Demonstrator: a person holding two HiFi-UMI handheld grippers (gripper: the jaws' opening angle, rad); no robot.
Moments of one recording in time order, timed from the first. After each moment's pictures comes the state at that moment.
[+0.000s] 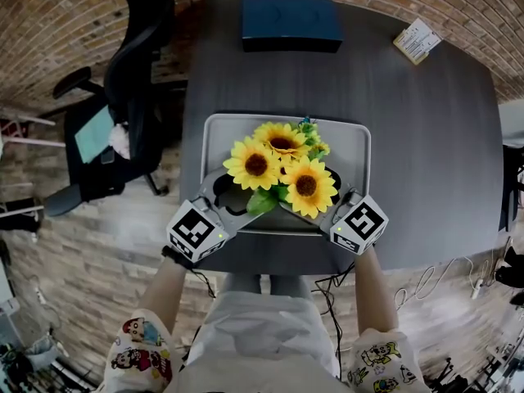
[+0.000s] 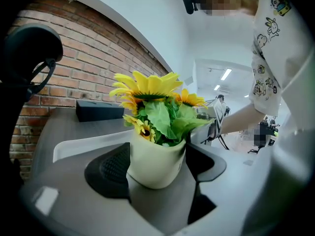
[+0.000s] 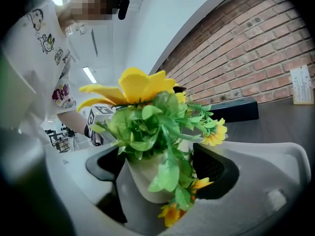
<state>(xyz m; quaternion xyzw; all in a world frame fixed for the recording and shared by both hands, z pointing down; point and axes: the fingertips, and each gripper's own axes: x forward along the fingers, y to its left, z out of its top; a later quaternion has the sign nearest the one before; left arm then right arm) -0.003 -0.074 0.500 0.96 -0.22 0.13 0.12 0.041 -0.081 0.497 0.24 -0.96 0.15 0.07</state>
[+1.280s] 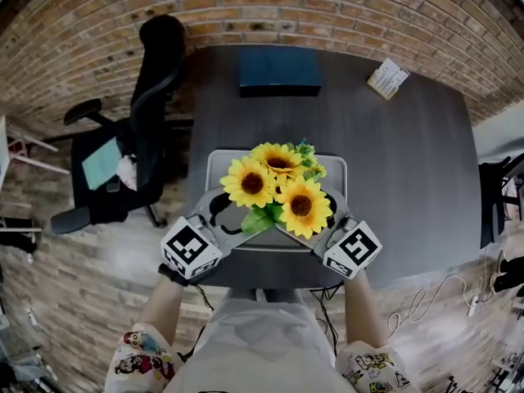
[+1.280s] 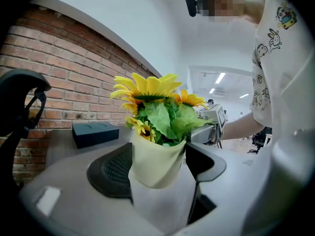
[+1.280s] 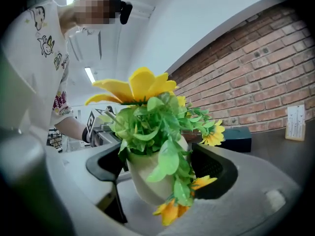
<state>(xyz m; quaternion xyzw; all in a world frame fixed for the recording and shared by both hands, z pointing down) 0.000 -0.072 0.413 0.97 -0.21 0.10 0.09 0.047 -0.077 0.405 0.28 -0.95 0.09 0.04</state>
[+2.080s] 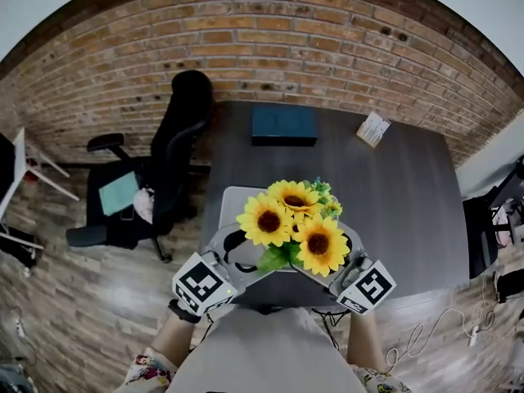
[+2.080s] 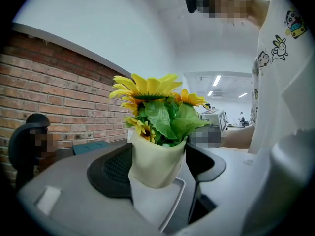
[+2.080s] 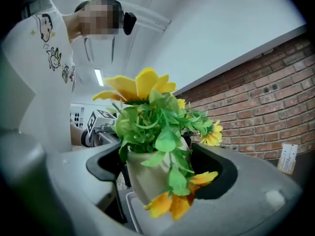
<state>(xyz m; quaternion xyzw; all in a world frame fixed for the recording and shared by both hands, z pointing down) 0.008 -0.012 0.300 0.97 -0.22 0.07 0.06 0.056 -0.015 0.290 0.29 -0.96 0.02 0.01</state>
